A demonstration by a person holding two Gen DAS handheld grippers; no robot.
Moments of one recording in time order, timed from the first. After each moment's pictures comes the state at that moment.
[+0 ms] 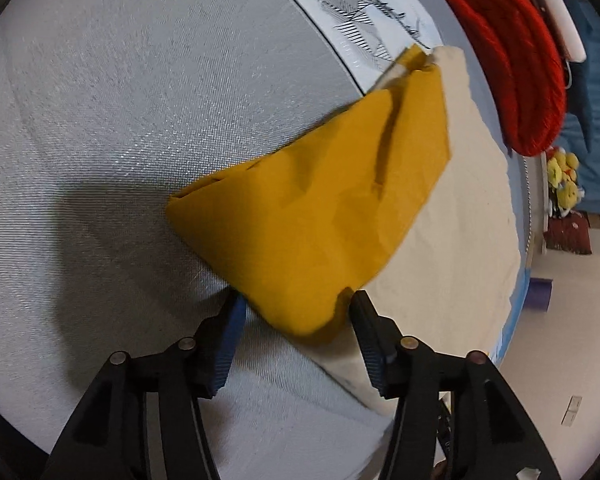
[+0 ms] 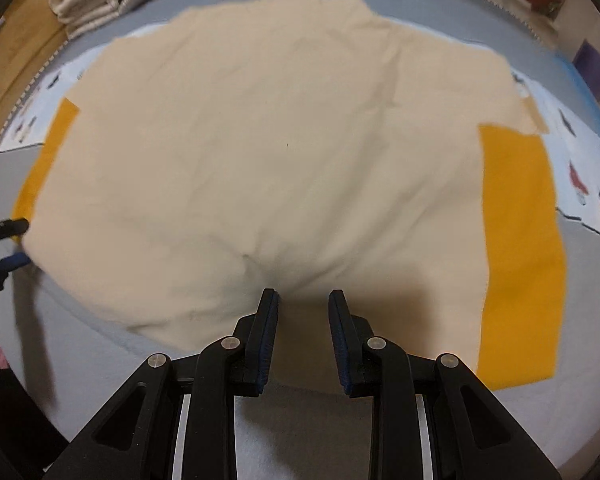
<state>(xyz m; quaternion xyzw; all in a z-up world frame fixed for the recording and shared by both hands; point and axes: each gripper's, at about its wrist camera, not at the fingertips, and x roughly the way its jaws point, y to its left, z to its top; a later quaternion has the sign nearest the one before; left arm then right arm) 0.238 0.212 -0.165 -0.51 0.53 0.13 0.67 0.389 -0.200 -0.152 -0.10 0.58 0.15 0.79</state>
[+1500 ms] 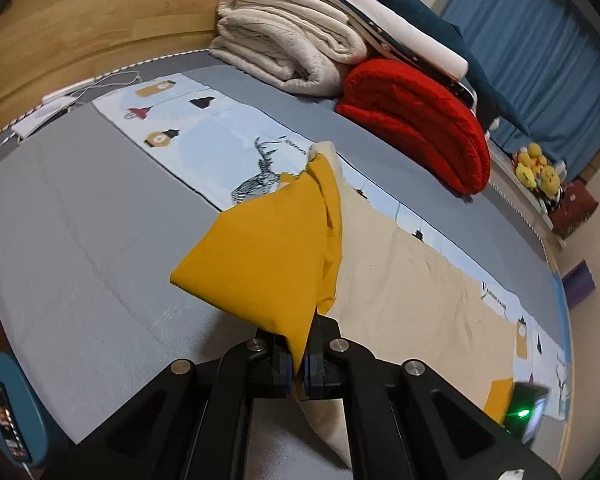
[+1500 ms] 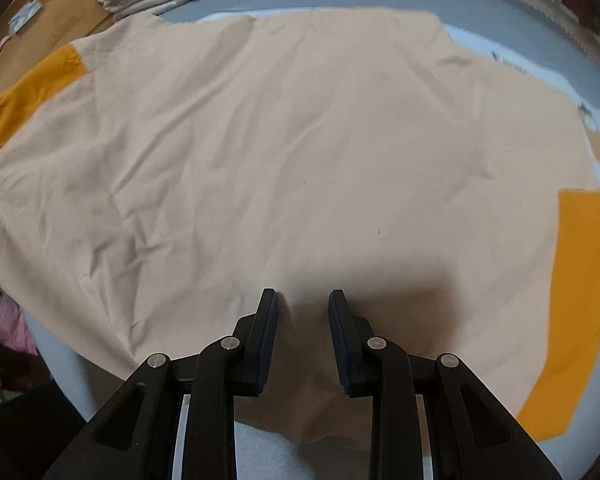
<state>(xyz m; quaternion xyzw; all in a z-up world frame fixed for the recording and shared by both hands) 0.218 0.148 -0.003 -0.28 0.36 0.22 0.86 0.370 -0.117 -0.138 -0.08 0.57 0.24 0.78</state>
